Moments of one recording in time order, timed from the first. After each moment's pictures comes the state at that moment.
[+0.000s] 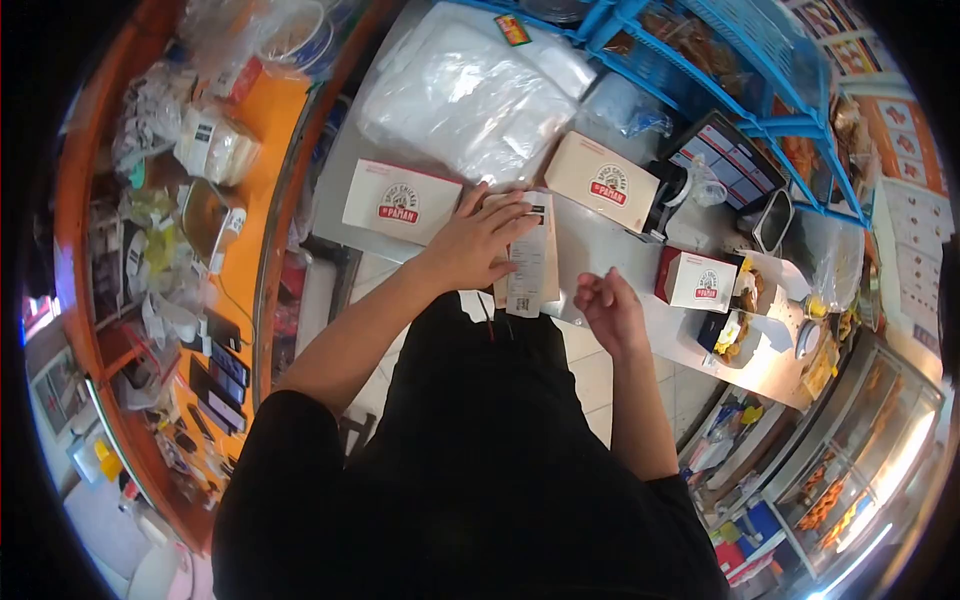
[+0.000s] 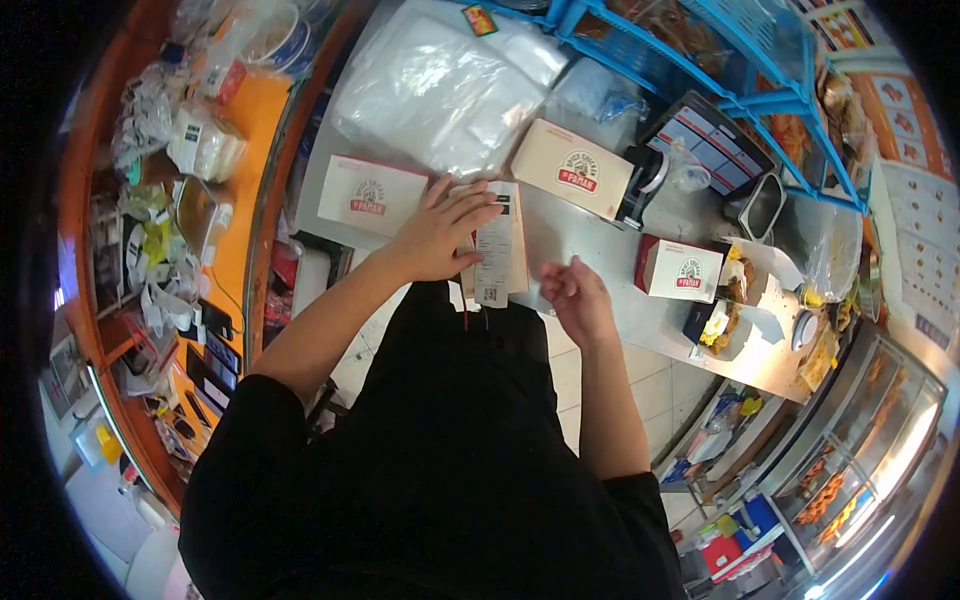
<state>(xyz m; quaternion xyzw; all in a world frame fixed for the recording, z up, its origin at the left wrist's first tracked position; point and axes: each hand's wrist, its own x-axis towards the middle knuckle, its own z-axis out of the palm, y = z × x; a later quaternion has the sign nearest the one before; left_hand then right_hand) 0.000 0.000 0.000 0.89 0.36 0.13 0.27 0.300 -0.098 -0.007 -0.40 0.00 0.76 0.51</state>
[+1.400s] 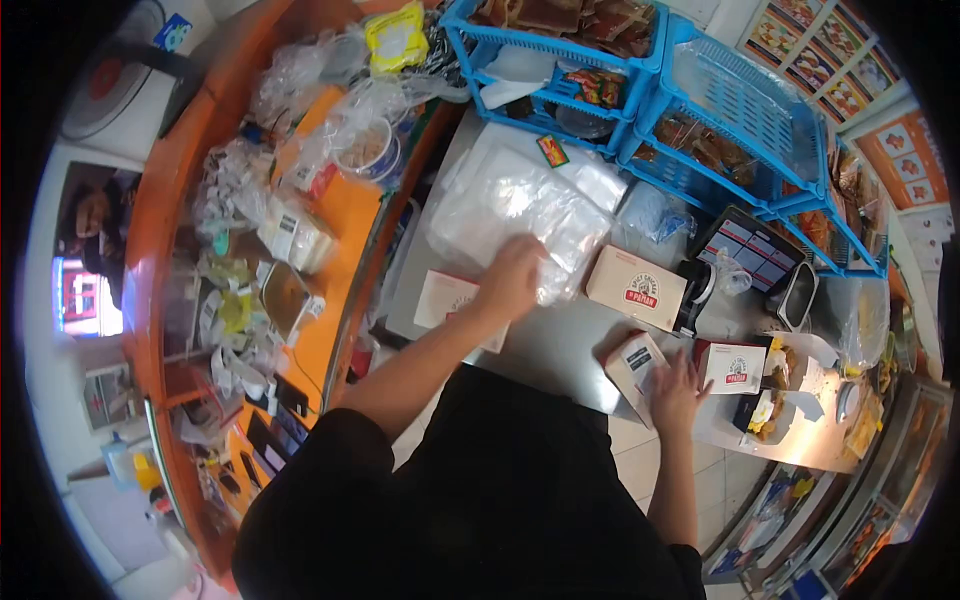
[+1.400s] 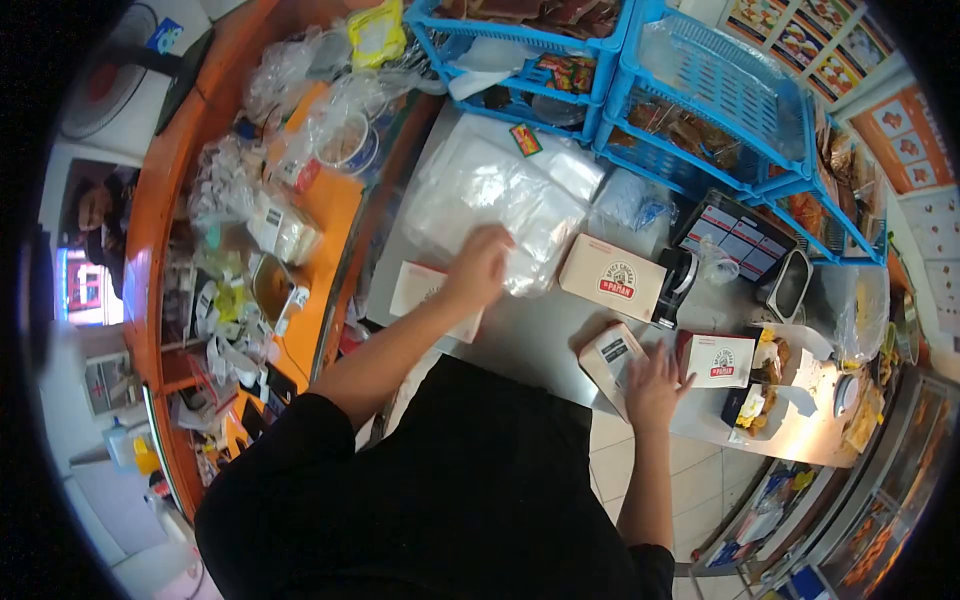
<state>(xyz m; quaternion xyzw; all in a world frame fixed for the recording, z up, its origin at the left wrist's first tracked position) -0.017 0.097 0.014 0.78 0.48 0.33 0.25 0.318 -0.093 0.012 -0.79 -0.60 0.13 0.01</state>
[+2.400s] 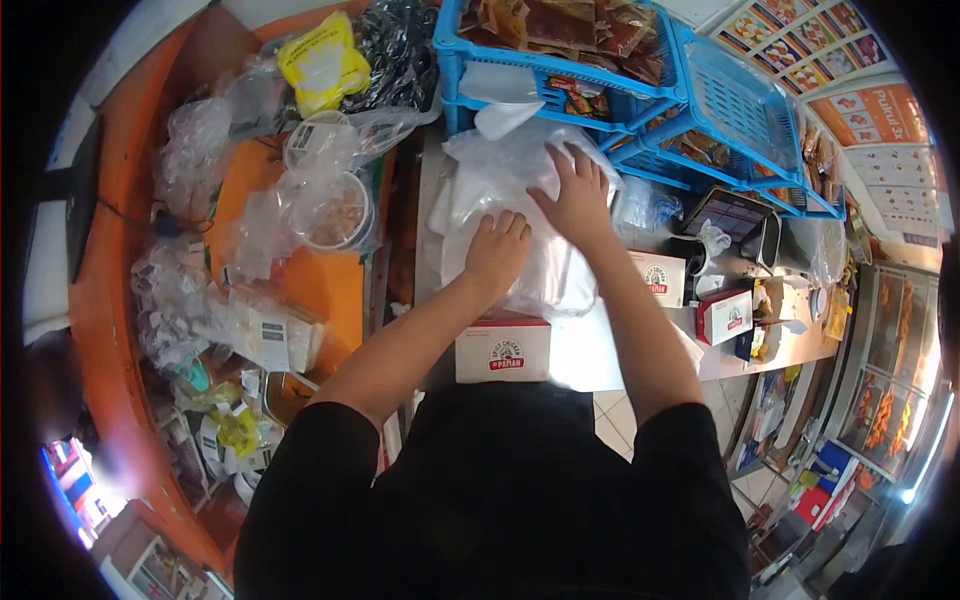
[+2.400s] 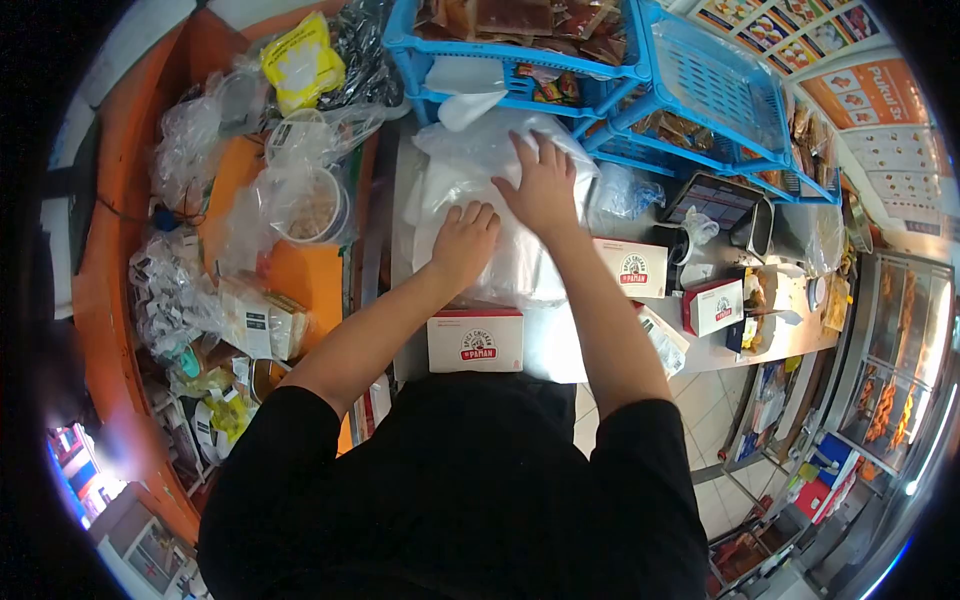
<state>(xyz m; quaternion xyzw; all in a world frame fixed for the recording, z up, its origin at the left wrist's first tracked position) -0.090 0.227 -0.010 0.94 0.33 0.05 0.02 0.082 0.249 0.060 -0.67 -0.69 -0.06 0.26</state>
